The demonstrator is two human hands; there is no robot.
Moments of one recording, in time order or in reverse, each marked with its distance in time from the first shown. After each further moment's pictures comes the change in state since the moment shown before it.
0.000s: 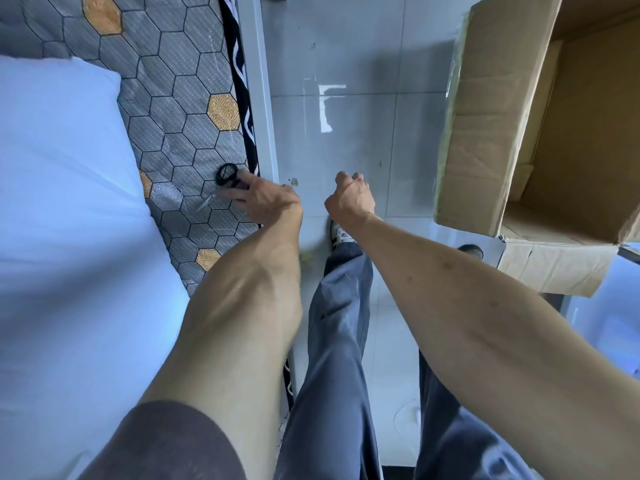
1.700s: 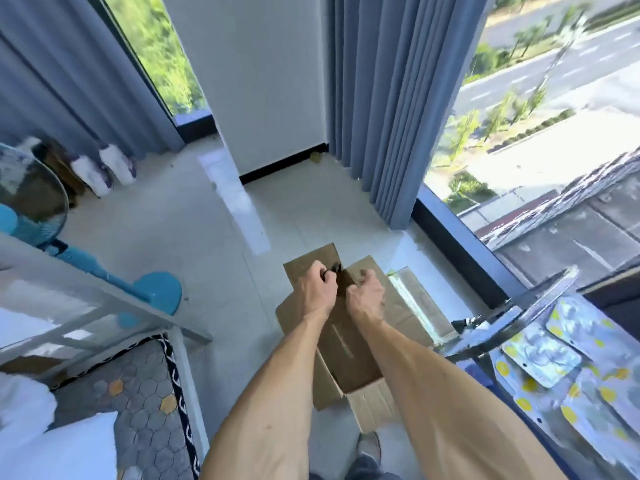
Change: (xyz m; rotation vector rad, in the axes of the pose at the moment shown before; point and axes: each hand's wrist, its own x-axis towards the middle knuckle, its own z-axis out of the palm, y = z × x) left_hand -0.650 0.137 -0.230 -0.259 -0.135 1.239; right_hand -0.428 0.269 -0.421 1.053 0.816 0.166
